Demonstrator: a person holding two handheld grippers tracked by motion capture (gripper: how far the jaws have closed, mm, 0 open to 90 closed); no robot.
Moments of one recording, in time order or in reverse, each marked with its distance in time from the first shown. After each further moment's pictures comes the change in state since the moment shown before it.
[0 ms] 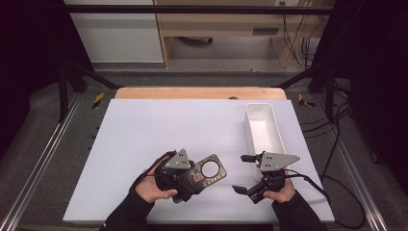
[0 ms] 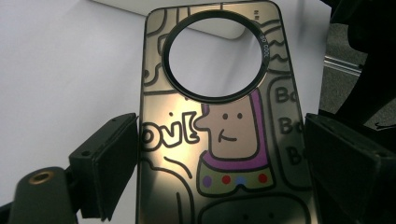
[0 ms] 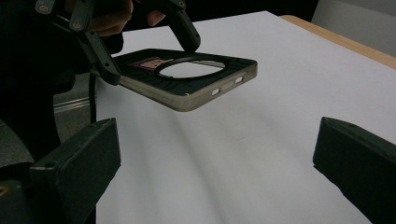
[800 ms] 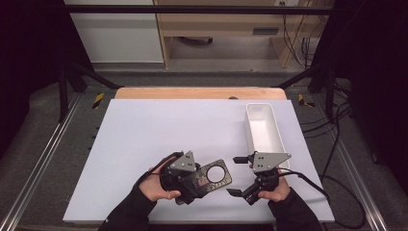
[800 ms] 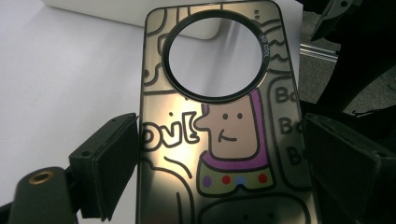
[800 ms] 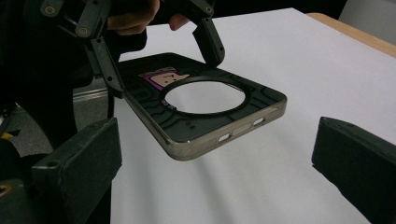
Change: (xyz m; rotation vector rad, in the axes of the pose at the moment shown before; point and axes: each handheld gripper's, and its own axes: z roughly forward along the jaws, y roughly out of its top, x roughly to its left) left arm -0.004 0.009 0.007 0.022 -0.082 0.068; right arm 0.004 0.010 0.013 0.031 0.078 -0.032
